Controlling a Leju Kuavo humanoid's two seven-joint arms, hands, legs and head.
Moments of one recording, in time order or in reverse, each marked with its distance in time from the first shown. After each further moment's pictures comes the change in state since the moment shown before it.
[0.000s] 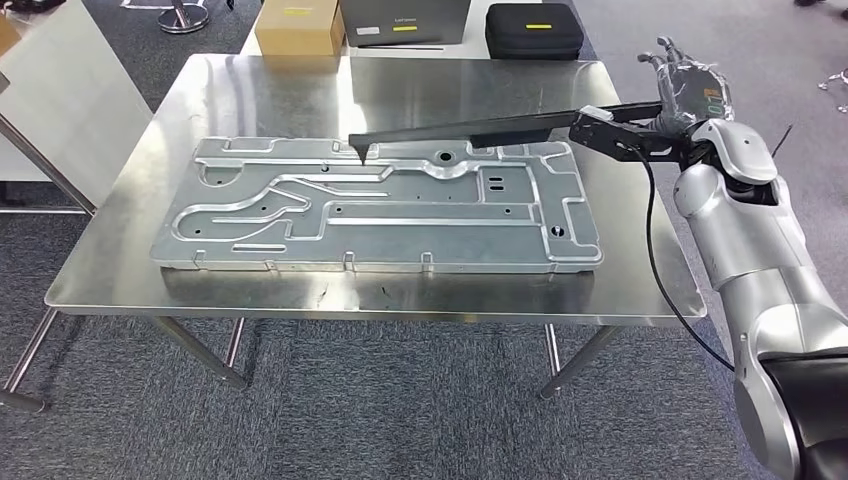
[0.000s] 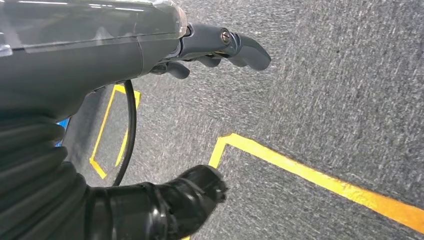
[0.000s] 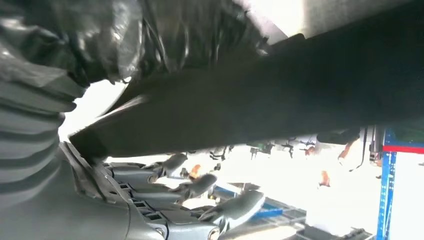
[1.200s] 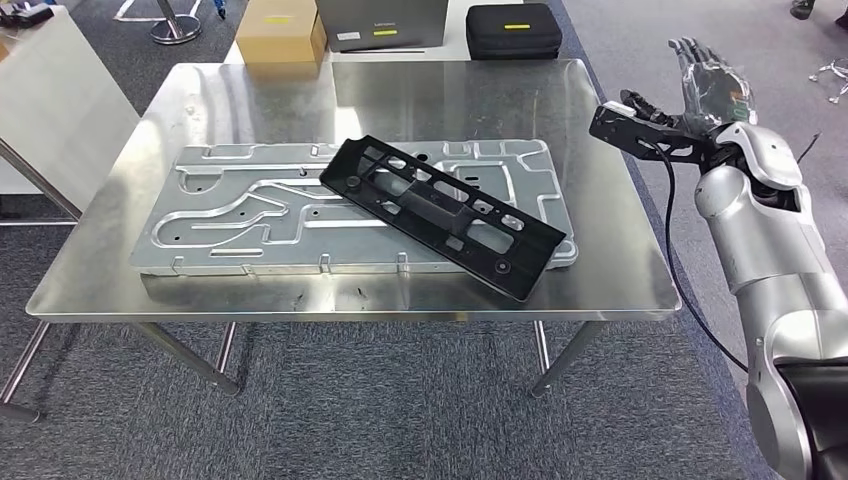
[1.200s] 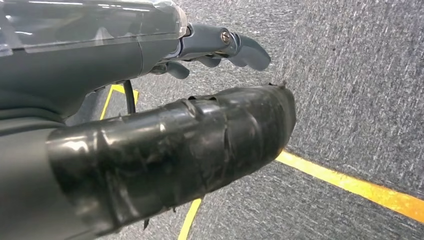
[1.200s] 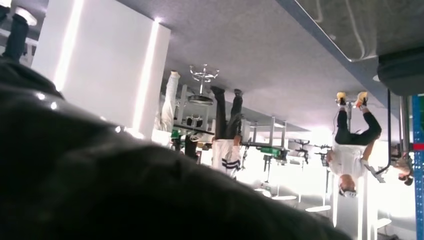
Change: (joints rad) left arm -0.001 0.002 0.000 0.000 -0.003 0.006 -0.004; right arm 0.022 -0.036 -0.042 -0.018 -0.054 -0.001 -0.022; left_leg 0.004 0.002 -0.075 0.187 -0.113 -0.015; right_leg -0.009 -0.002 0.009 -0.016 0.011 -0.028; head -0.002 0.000
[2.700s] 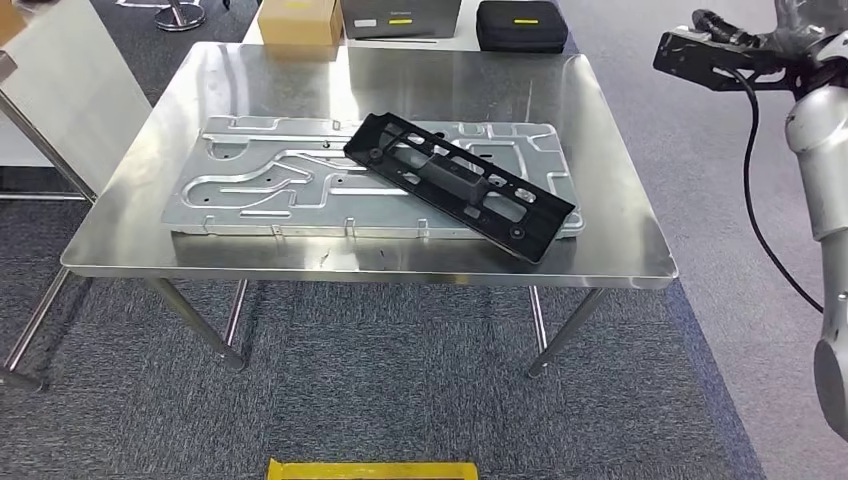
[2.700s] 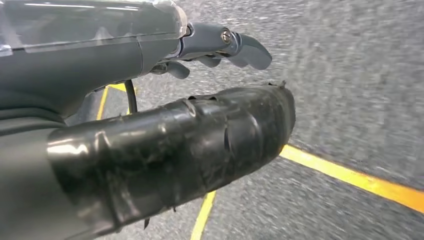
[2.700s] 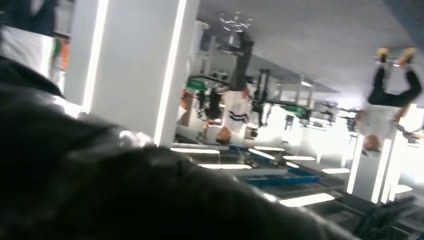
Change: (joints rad) left arm -0.005 -0.003 0.001 0.000 0.014 -0.042 0.000; right arm -0.217 -0.095 0.047 0.001 0.072 0.117 0.017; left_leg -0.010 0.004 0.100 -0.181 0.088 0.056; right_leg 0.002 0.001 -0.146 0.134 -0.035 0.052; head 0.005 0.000
